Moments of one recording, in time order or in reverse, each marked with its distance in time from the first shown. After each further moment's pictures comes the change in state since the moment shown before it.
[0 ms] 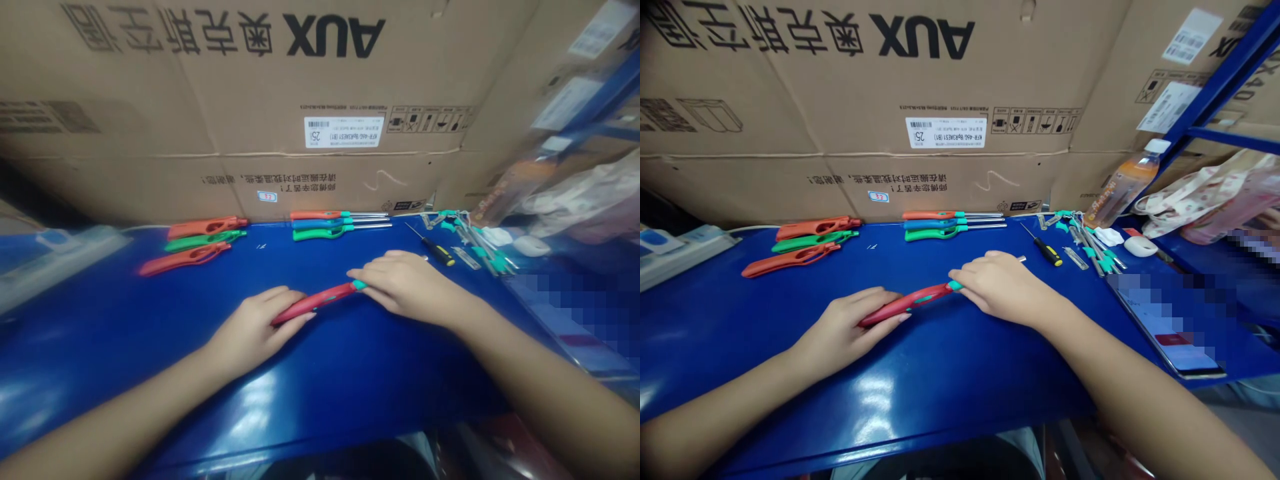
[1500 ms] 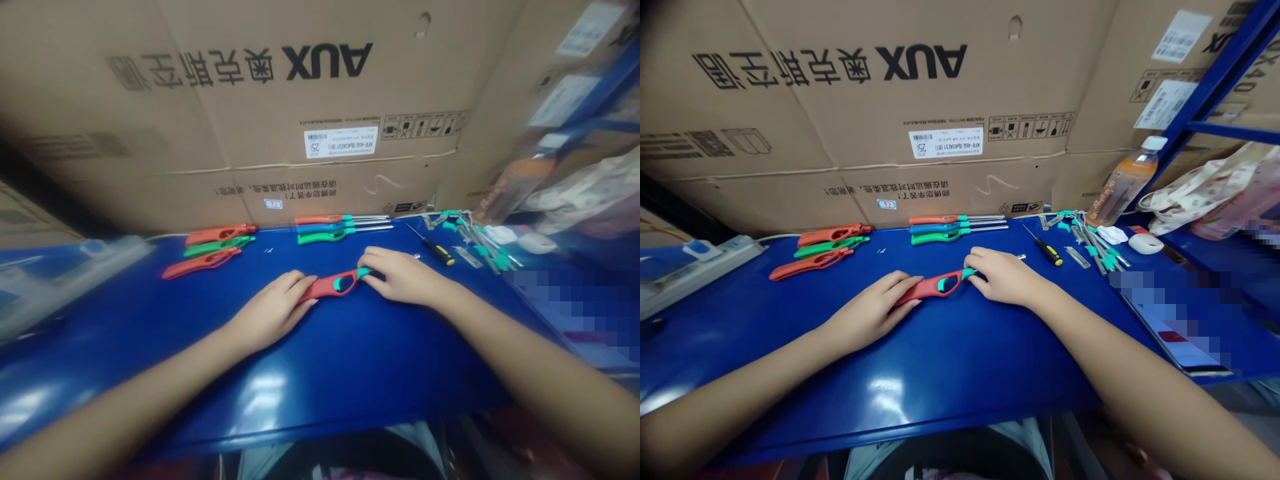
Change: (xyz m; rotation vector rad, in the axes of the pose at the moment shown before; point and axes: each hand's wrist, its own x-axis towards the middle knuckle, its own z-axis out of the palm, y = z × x) left_hand 0.019 -0.007 0.003 0.295 -0.120 0.005; right_hand 0.002 0.021 0.018 0.170 -0.093 0.213
